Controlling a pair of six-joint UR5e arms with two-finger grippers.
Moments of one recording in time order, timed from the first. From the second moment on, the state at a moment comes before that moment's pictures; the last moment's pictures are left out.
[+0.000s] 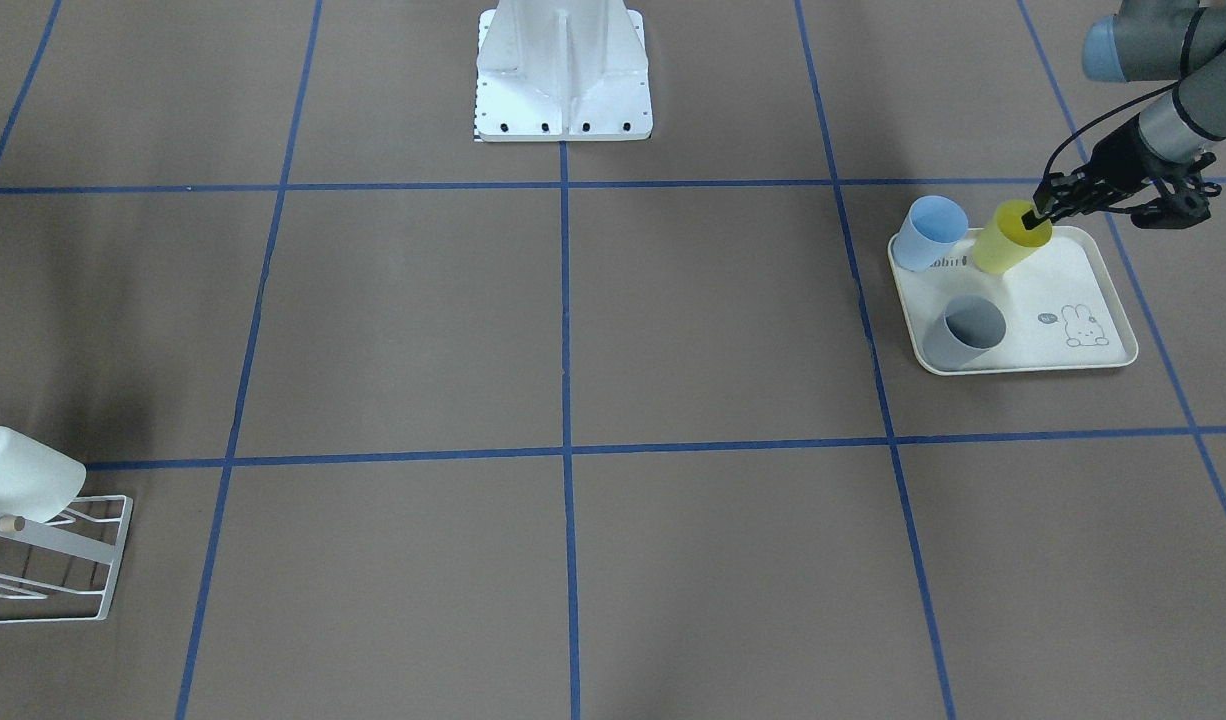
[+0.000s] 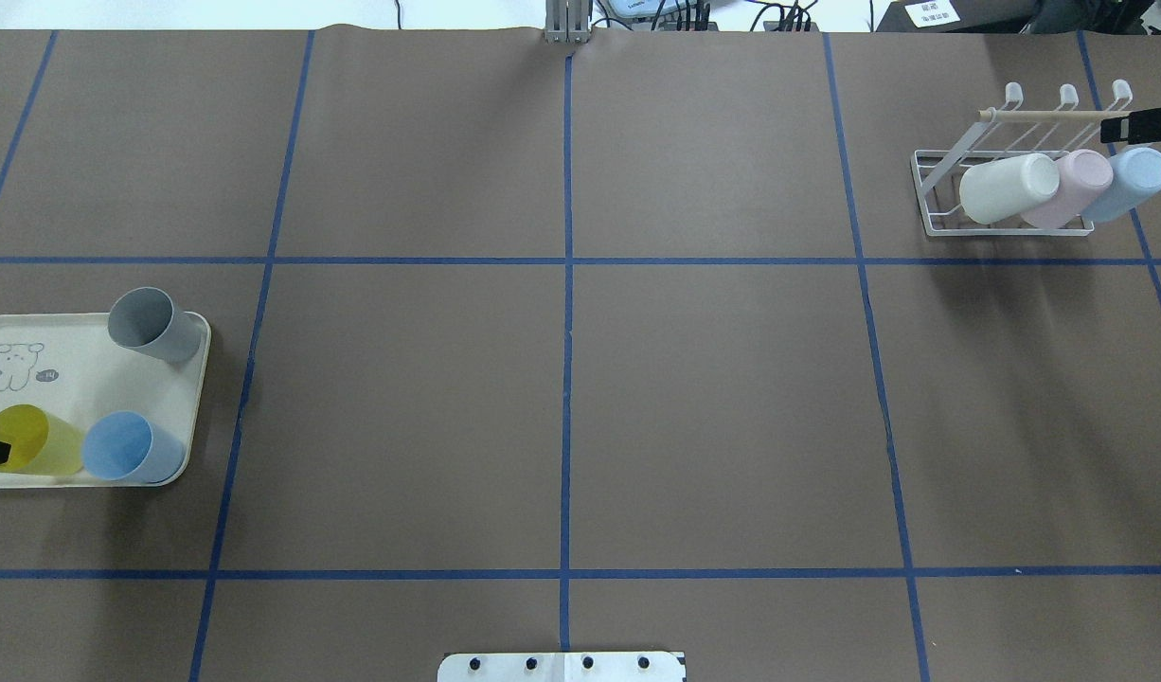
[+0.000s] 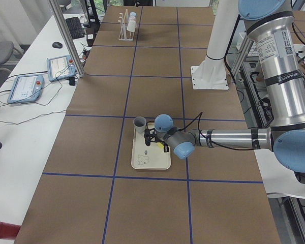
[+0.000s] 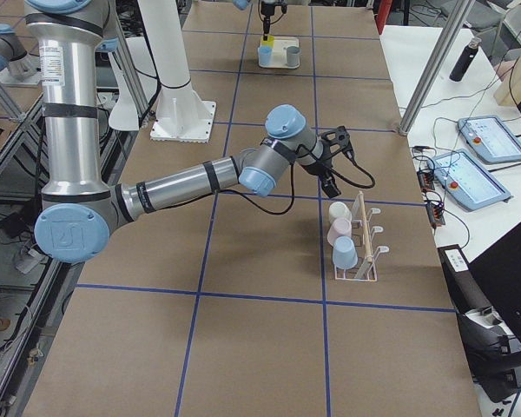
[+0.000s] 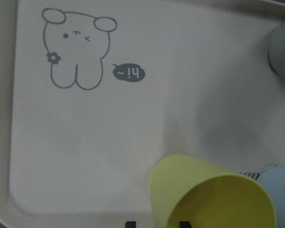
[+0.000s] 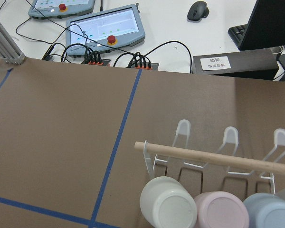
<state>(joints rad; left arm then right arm) -0.98 -1.26 -1.72 -2.41 -2.40 -0.98 1.30 -1.57 1.88 -0.90 2.15 0.65</state>
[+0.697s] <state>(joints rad) -1.19 -1.31 -1.73 -2.36 -2.55 -0.98 1.23 -1.55 1.88 -0.88 2.15 0.68</state>
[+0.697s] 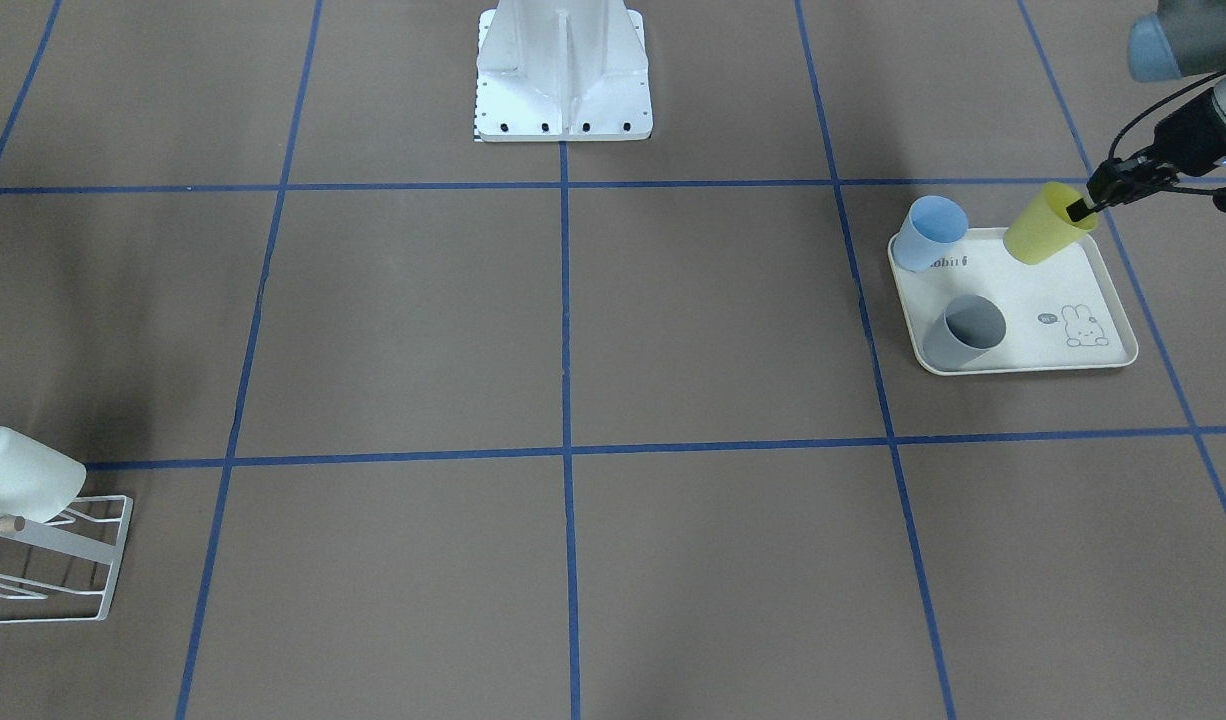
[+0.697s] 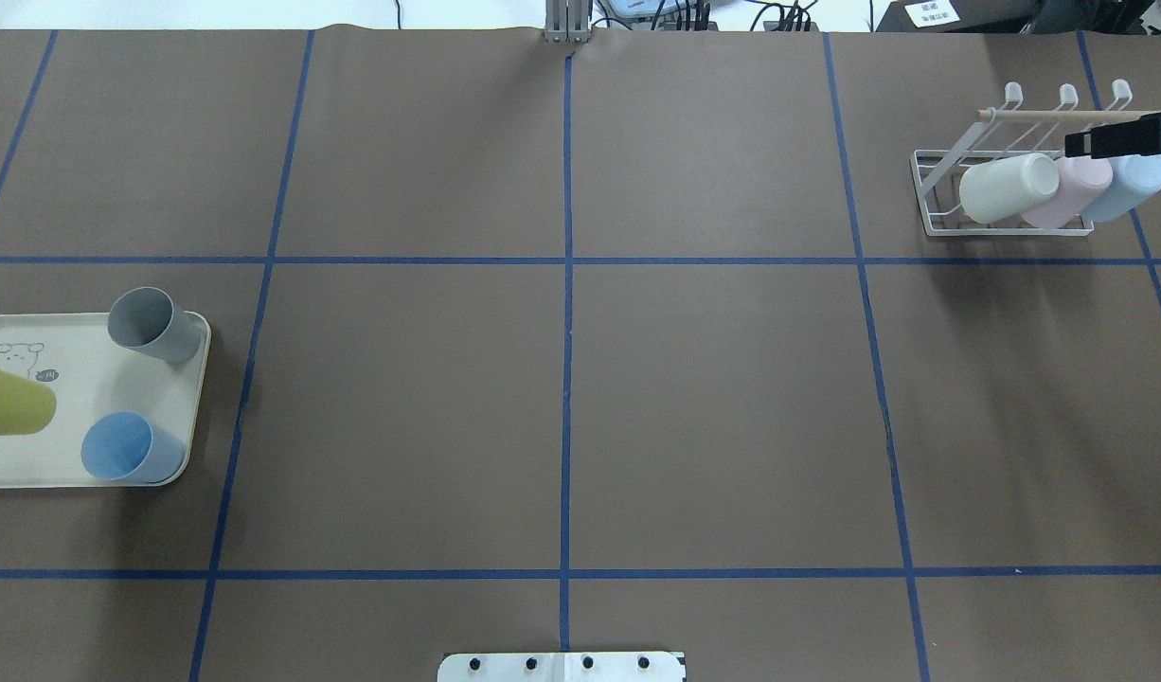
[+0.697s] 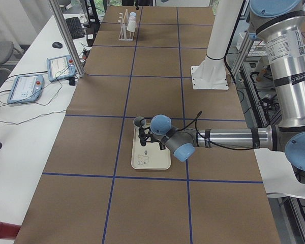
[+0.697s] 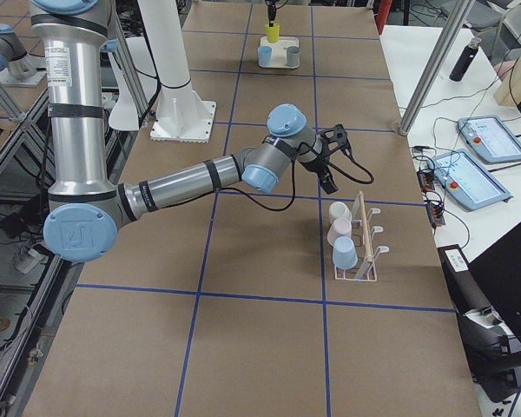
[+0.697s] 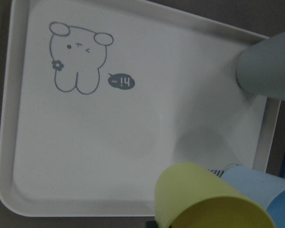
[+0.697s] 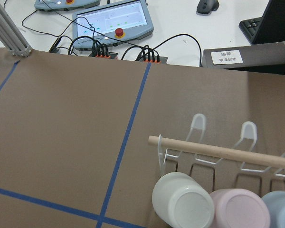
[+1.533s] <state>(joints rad) -1.14 -1.88 -1.74 -2.26 -2.53 -1.61 0.96 -1.40 1.87 -0.71 2.10 1.38</state>
